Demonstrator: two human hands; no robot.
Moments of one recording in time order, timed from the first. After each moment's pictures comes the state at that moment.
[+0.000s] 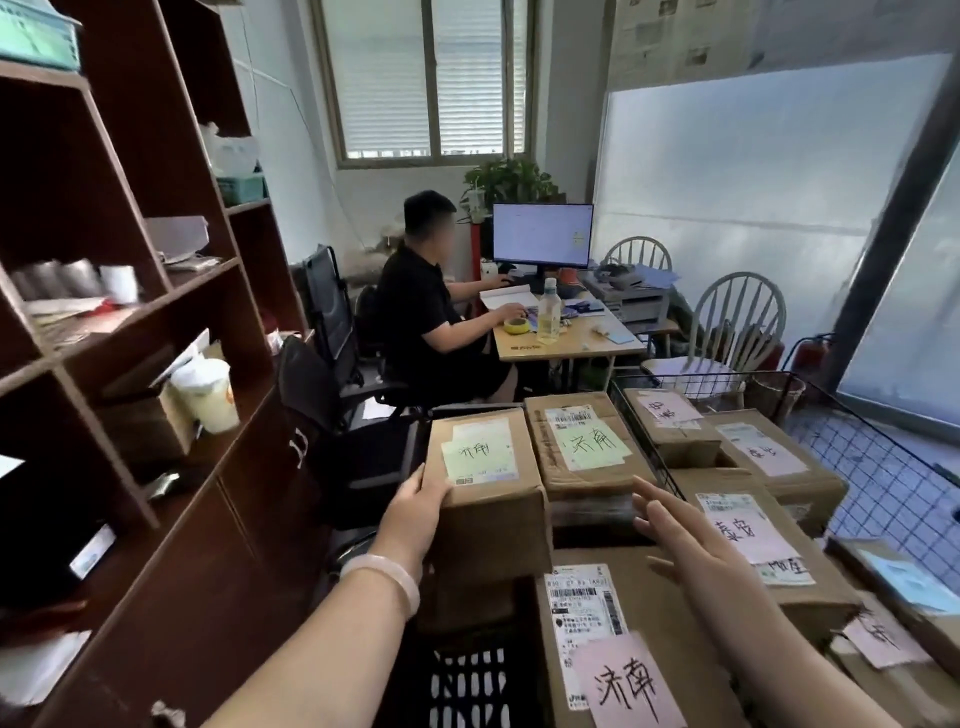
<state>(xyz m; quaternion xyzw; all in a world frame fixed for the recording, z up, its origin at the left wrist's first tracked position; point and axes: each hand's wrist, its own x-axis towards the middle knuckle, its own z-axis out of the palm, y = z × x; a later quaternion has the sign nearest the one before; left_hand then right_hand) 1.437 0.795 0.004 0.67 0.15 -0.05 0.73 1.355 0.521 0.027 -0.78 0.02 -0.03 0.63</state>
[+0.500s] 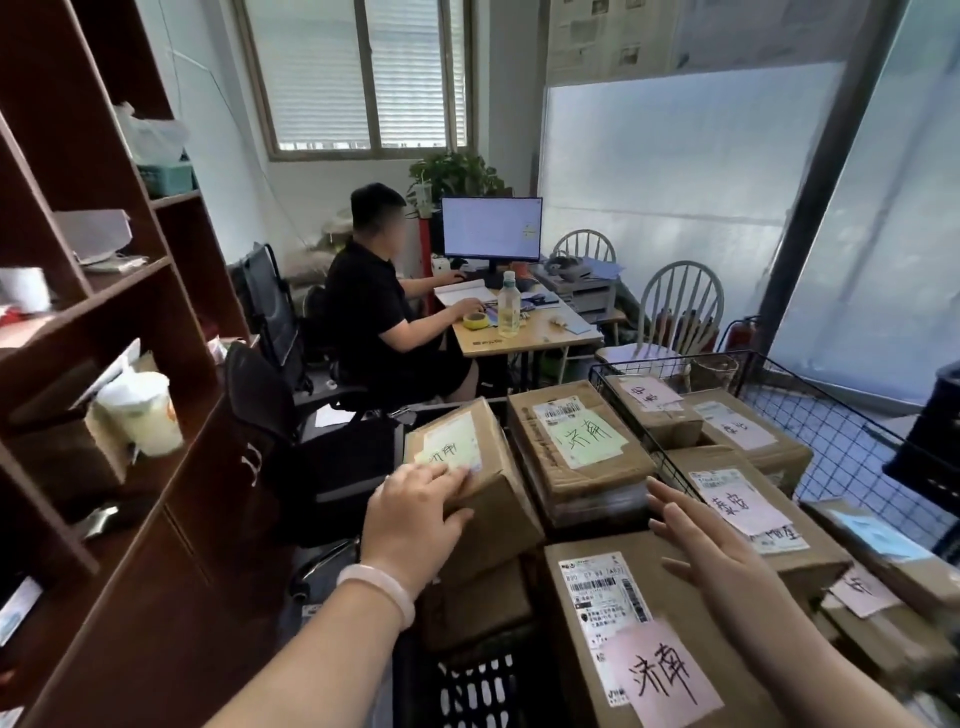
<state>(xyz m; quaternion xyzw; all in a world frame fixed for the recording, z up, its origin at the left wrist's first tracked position) 1.460 0.825 -0.008 0.97 -0.12 0.14 0.15 1.341 0.548 0.017 -0.78 0.07 -0.09 0.61</state>
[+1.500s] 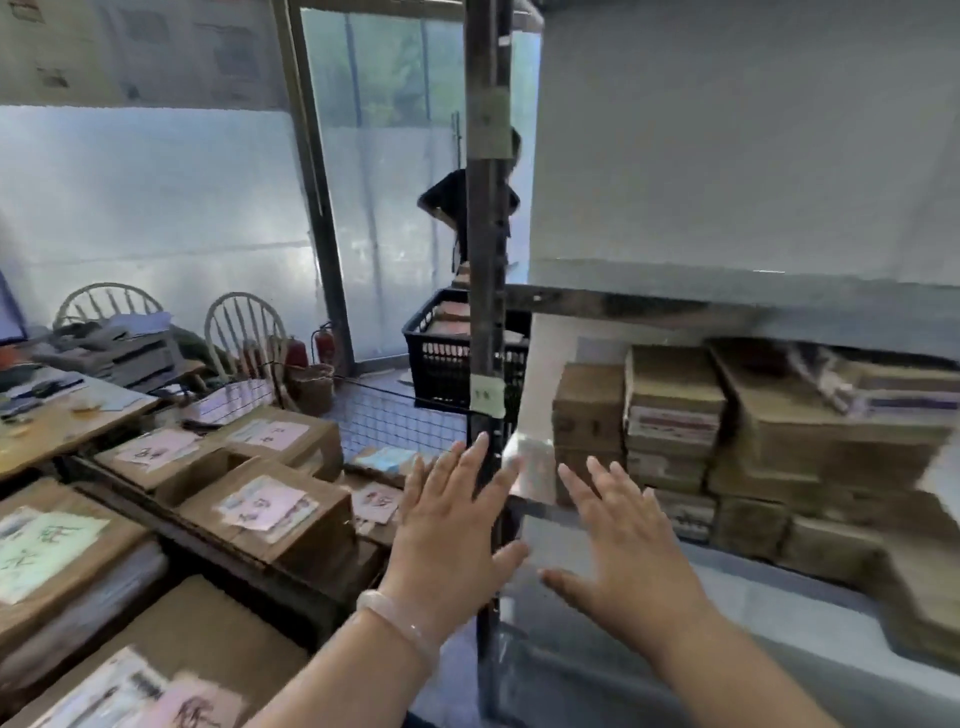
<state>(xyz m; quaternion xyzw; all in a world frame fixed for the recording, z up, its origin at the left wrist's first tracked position) 1.219 0.465 0.027 0.74 -0.64 0.15 0.17 1.036 0.382 0.020 -0.89 0.42 -0.16 0.05</state>
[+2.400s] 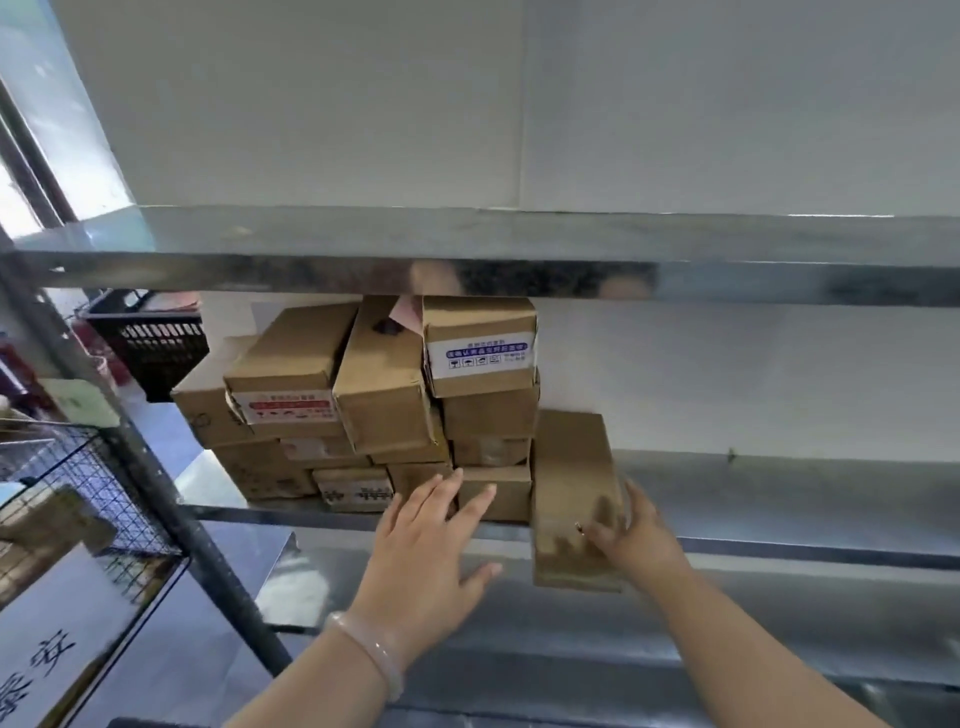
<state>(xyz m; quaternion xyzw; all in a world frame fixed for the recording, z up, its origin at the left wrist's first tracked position) 0.887 0.270 -0.039 0.65 -0.75 -0.01 0.14 0.648 0.168 -0.083 -0.56 0.72 -0.21 0.35</state>
